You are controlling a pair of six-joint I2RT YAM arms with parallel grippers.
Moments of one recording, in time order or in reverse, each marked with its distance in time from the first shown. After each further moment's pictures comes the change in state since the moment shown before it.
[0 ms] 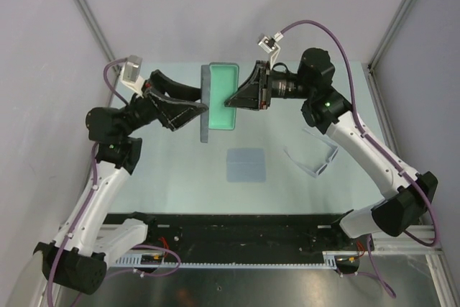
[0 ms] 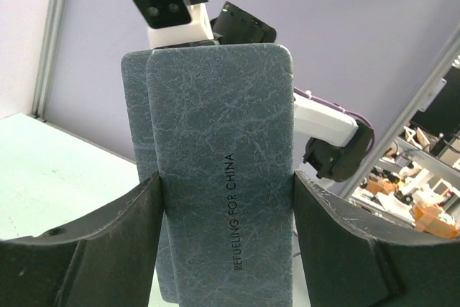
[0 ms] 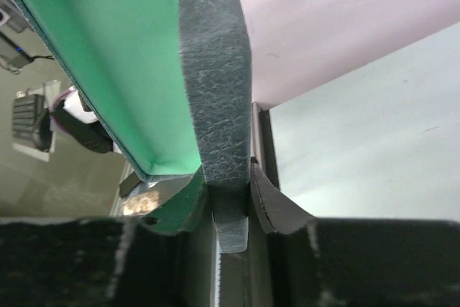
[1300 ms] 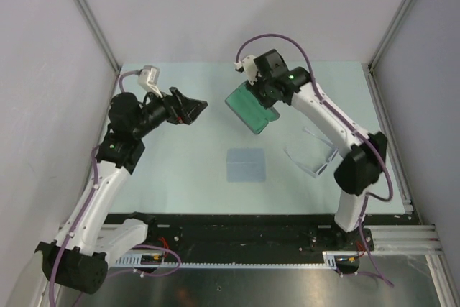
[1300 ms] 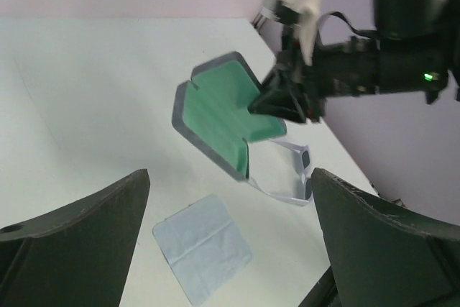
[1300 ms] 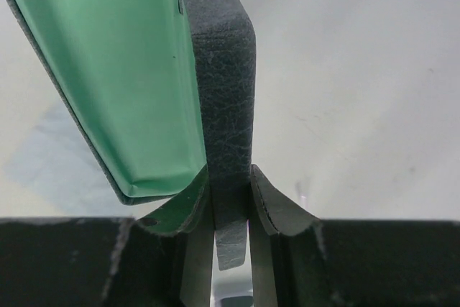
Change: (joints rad) left arm 0.023 -0.009 -0.014 -0.723 -0.484 0.518; right arm 0.012 0.349 0.343 -0.919 0.998 -0.900
